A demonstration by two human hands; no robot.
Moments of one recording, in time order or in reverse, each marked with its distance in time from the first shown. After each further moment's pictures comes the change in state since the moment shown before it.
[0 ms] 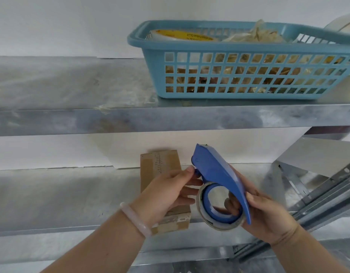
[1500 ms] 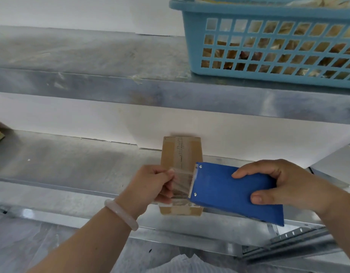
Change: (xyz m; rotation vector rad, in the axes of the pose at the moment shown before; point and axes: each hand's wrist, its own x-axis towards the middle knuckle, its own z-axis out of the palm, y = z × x) left_hand -0.036 -0.026 -0.043 0.028 0.423 -0.041; right_hand 0.034 -0.072 0.044 -1.087 -0.047 0.337
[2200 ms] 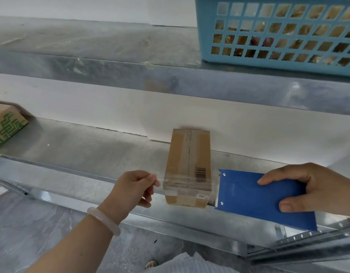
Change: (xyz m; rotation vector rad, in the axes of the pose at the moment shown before) left_hand -0.017 -0.051 -0.036 0.040 0.193 0.051; right_hand -0.021 0.018 -0.024 -0.143 -0.070 0.065
